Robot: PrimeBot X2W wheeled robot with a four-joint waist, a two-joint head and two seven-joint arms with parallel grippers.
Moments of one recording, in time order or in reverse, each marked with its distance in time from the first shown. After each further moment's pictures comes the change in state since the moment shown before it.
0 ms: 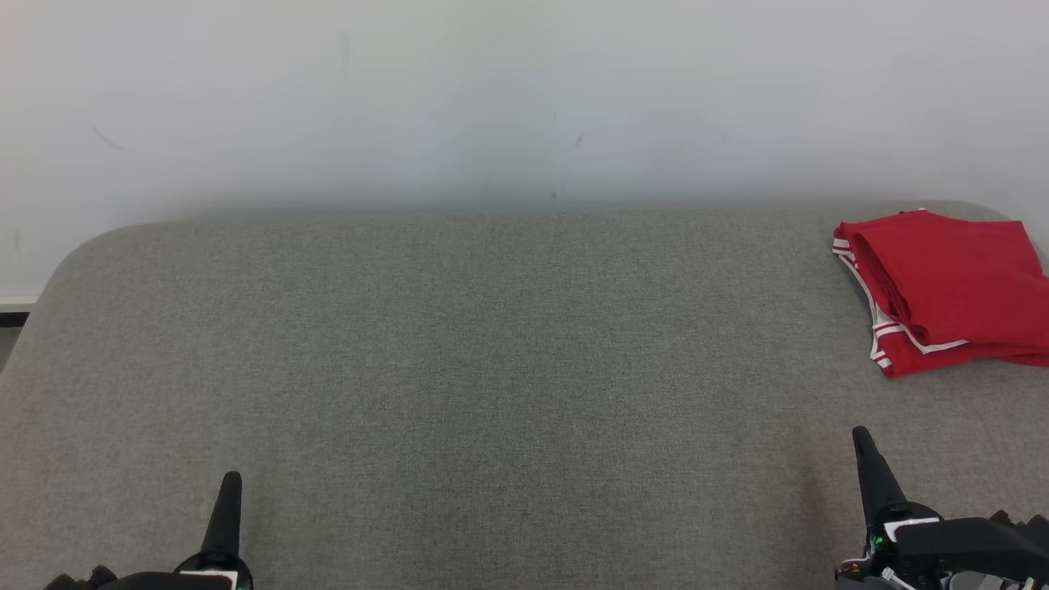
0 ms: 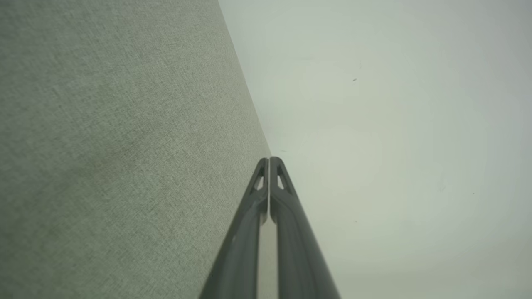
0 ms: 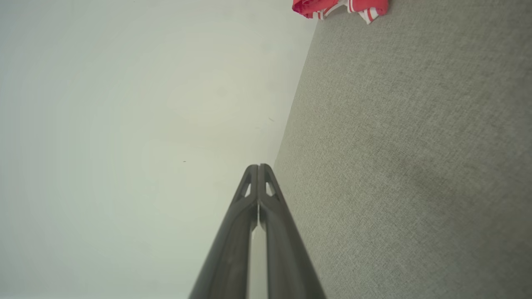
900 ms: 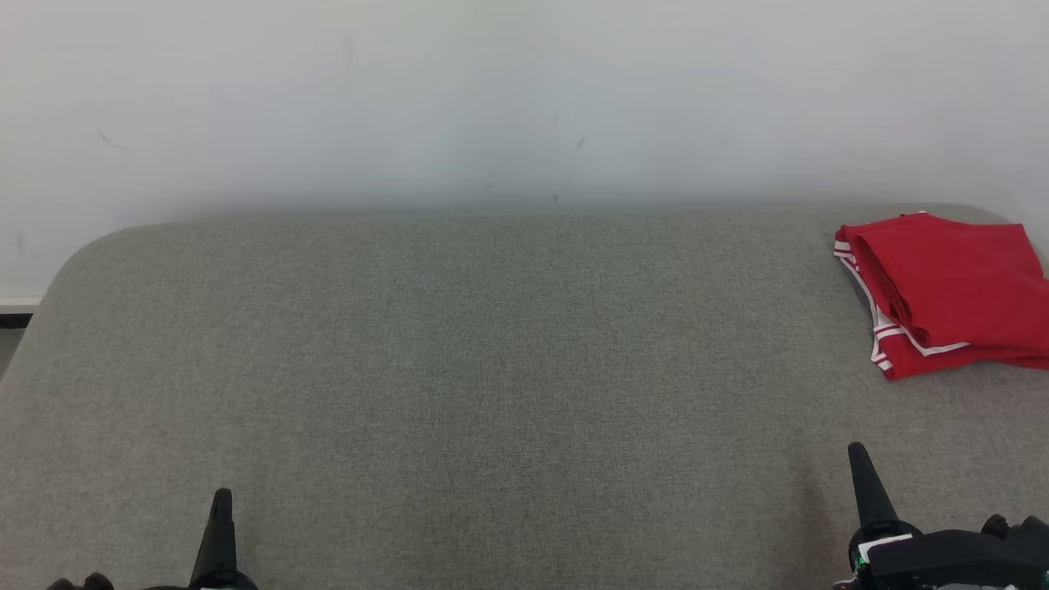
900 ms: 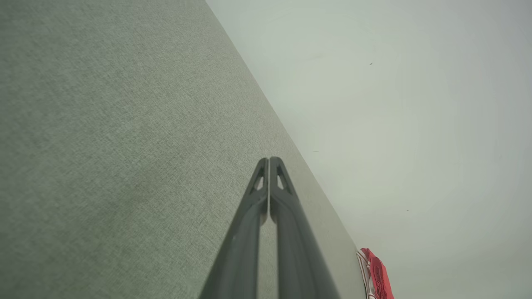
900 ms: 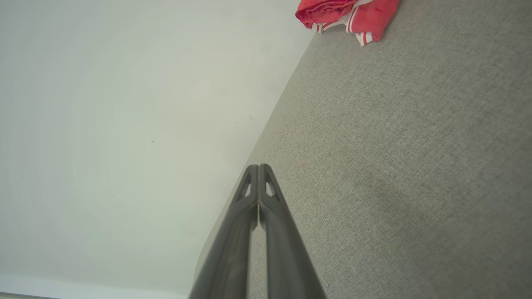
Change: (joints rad) left arm 0.037 0.010 -0.009 -0.013 0.246 0.009 -0.061; right arm 0.027 -0.006 0.026 0.007 -0.220 0.000 -0.053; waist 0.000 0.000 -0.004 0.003
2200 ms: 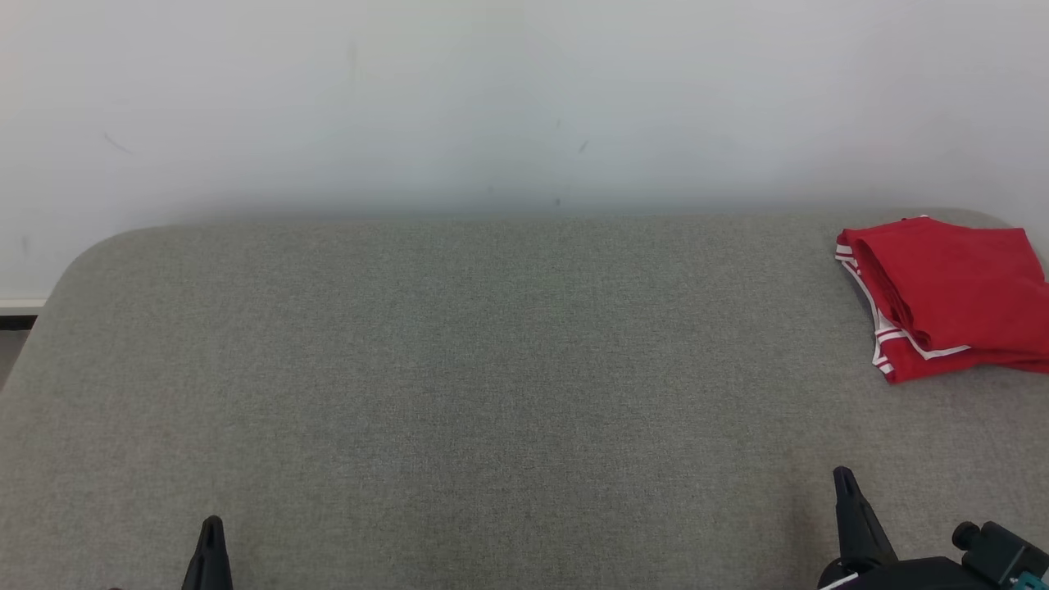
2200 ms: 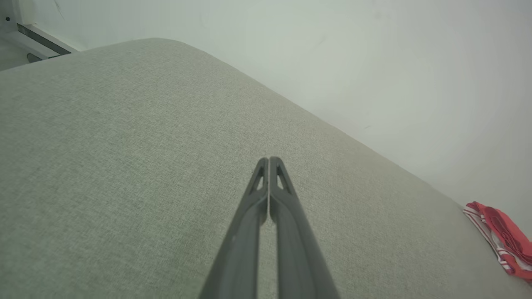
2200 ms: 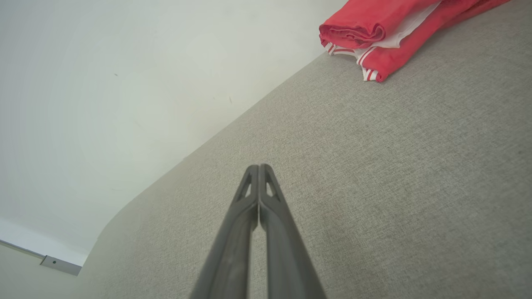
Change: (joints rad) left arm 0.080 0.021 -0.020 -0.027 0.513 0.019 -0.127; right arm 0.051 -0.012 0.055 0.015 -0.459 0.000 -0.111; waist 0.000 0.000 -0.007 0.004
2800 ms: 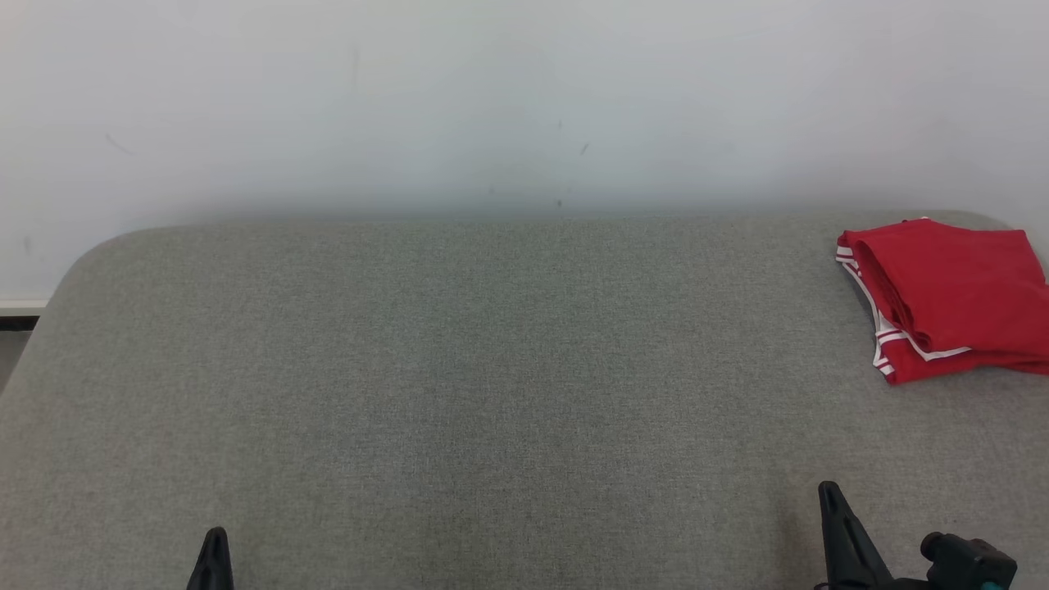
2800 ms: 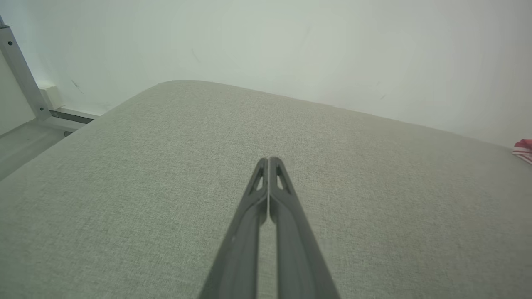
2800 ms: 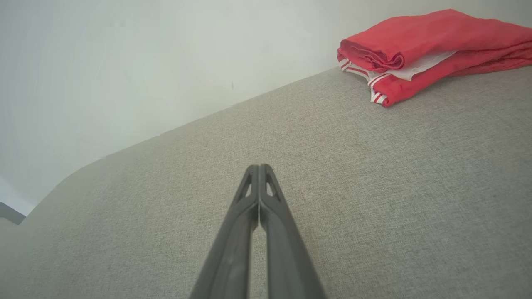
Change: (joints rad) left arm 0.043 0.011 -0.008 -0.012 0.316 0.011 -0.071; right arm 0.030 -0.007 0.033 0.010 -0.278 0.000 -0.065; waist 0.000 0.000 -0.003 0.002
